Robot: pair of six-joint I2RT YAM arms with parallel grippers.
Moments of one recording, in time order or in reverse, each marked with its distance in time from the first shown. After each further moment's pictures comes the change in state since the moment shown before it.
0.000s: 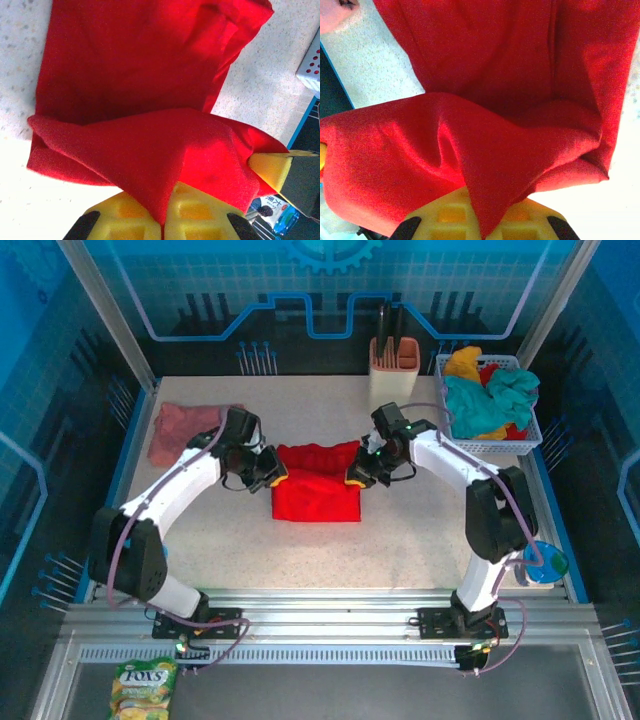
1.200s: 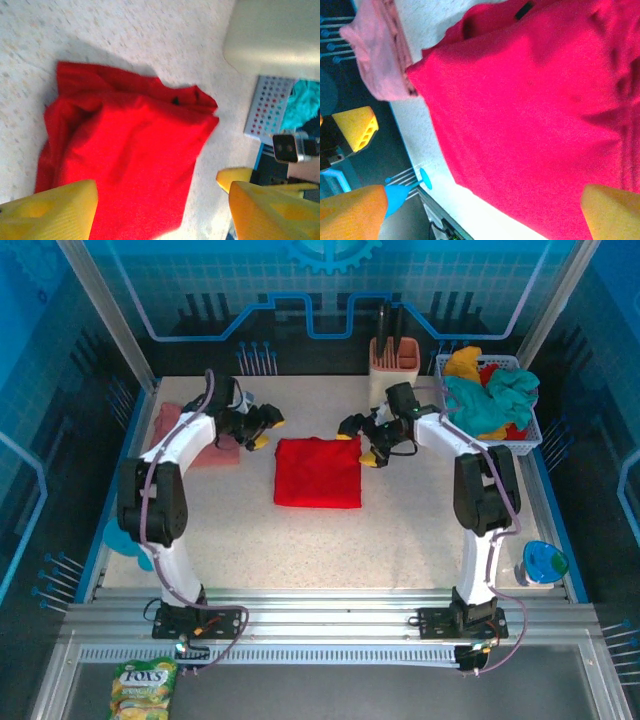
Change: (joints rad) left arm 0.200 0.306 0.246 0.207 0.163 0.152; right arm -0.123 0.178 0.143 0.237 -0.119 0.056
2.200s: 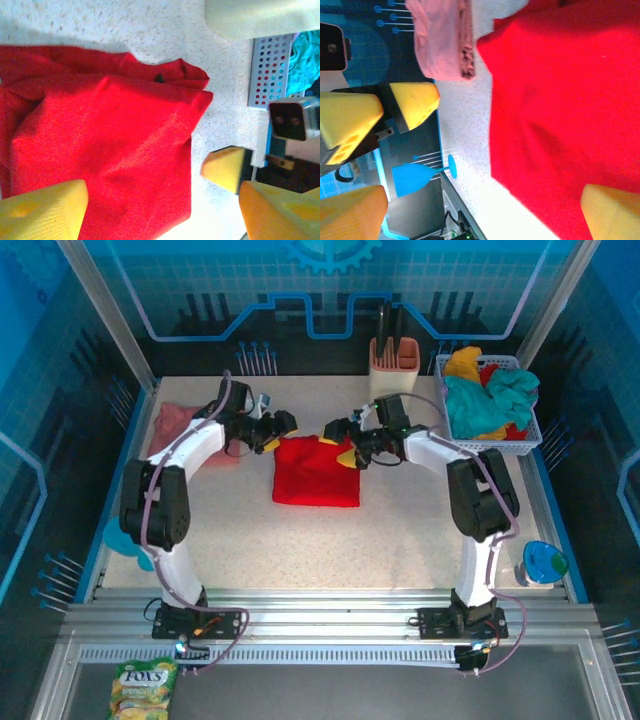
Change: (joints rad) left arm -0.055 -0.003 -0.023 0.046 -0.001 0.156; right arm 0.058 -0.040 -0.151 0.383 -0.121 0.079
